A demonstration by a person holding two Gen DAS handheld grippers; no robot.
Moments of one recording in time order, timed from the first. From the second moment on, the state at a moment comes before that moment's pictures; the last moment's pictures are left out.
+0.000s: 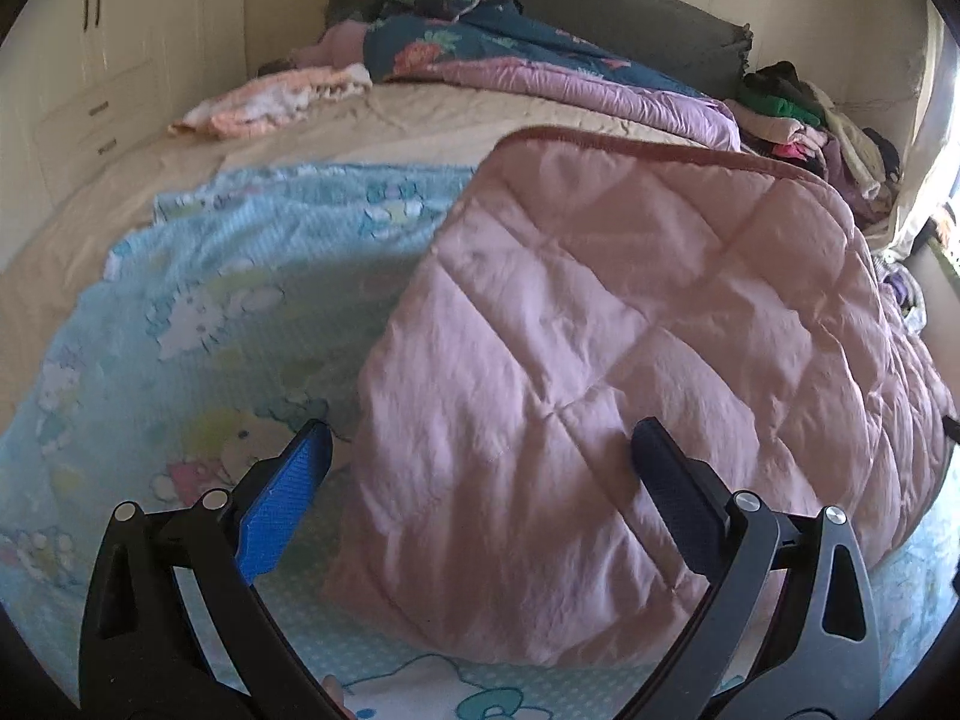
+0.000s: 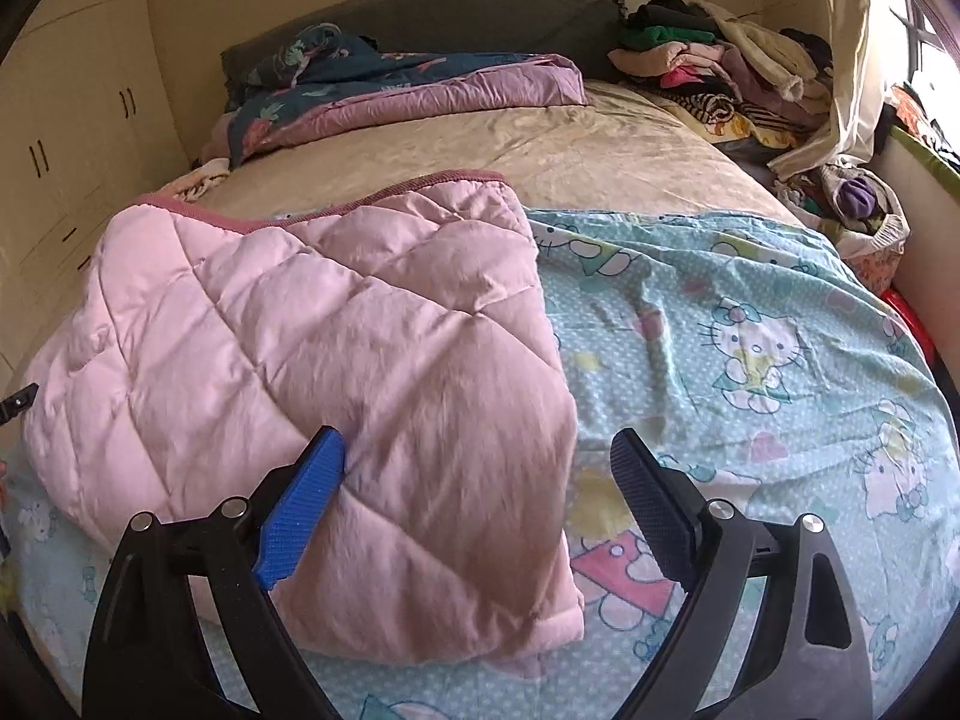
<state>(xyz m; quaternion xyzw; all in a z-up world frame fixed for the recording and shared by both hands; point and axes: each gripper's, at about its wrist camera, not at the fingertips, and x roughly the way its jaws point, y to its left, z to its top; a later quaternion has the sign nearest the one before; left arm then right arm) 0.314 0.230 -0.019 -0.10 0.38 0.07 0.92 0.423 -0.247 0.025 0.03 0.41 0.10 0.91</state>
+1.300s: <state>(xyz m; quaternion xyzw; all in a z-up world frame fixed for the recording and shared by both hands) 0.384 0.220 0.000 -0.09 0.37 0.10 0.92 0.476 -0.257 0.019 0.15 0.39 0.01 0.91</state>
